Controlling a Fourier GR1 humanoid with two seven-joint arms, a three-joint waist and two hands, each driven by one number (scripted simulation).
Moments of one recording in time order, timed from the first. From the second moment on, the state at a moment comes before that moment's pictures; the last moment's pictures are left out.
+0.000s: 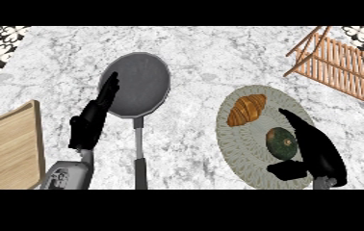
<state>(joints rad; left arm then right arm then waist) -0.15 0.09 -0.05 -1.47 -0.13 0.00 0.03 0.05 -0.19 0.11 -1.80 0.82 0.27 0.59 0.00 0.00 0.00</state>
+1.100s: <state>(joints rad) -0.14 0.08 -0.04 -1.46 -0.16 -0.01 0.01 -0.20 -0.02 0.15 -1.75 0.87 0.22 0.88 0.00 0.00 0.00</state>
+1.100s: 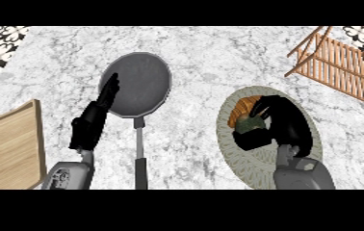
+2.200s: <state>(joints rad) -0.16 0.08 -0.02 -1.45 -0.15 -0.01 0.02 -0.54 -0.13 -0.04 -2.15 0.98 0.14 1.09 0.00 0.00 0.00</state>
